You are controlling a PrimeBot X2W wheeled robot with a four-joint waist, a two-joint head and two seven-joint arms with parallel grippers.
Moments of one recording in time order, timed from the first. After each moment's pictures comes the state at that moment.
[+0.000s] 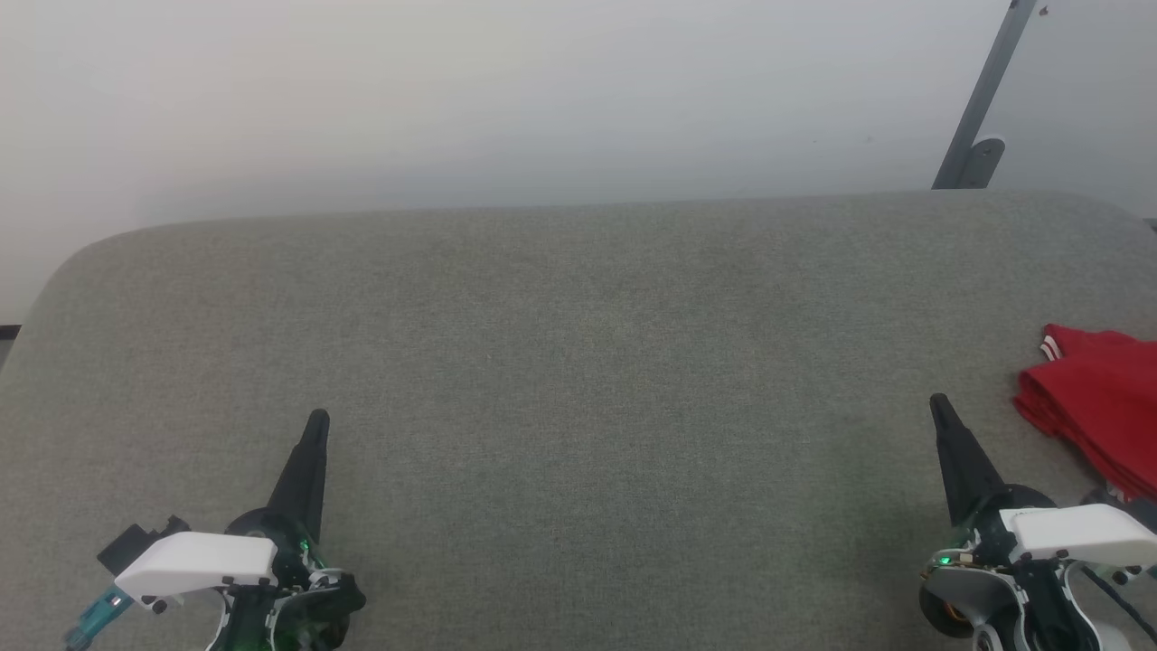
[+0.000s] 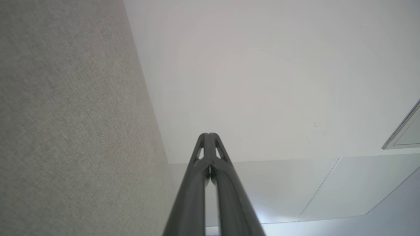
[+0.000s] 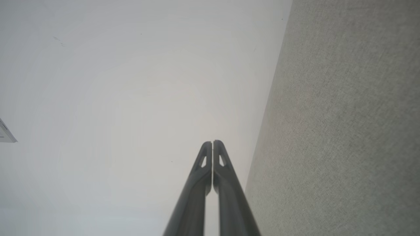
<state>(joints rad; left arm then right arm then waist) -0.11 0.06 0.11 0.25 -1.62 -0.13 0.11 -0.11 -0.05 -0.11 0.24 1.61 0.13 0.11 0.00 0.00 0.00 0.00</state>
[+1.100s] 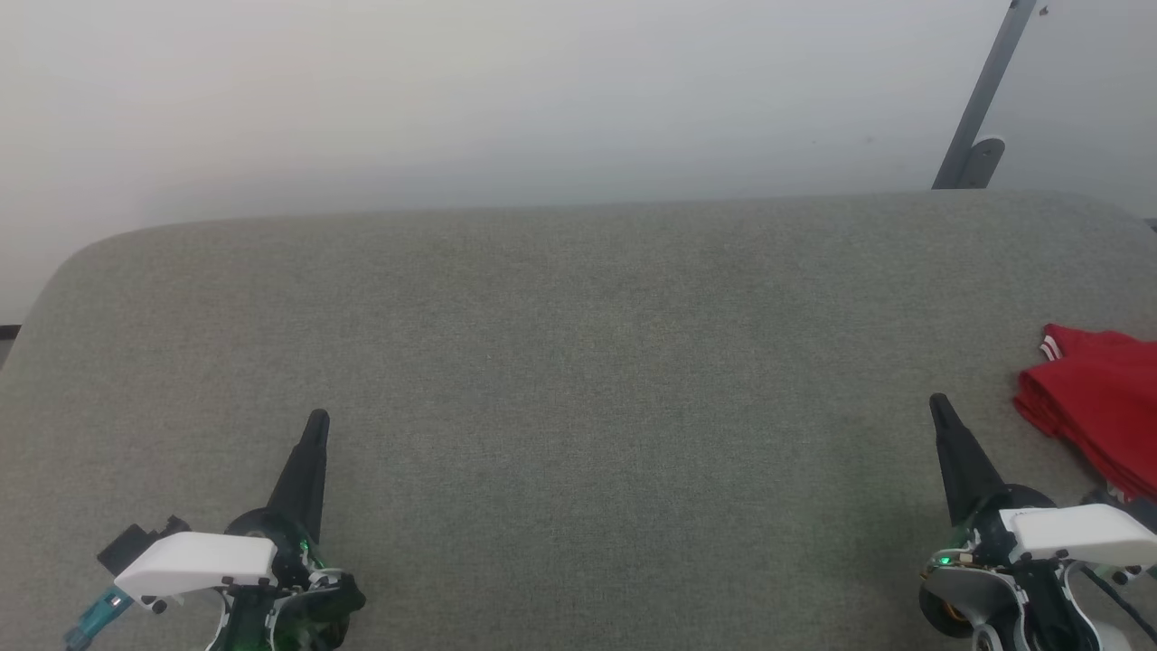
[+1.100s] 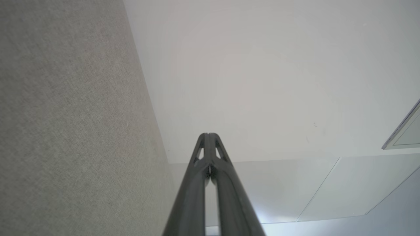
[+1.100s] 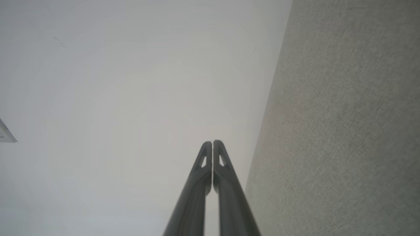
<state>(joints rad) -0.11 0.05 0.11 0.25 -1.62 -0.13 0.11 -0.11 -0.05 -0.11 0.24 1.61 0.13 0.11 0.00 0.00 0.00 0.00</state>
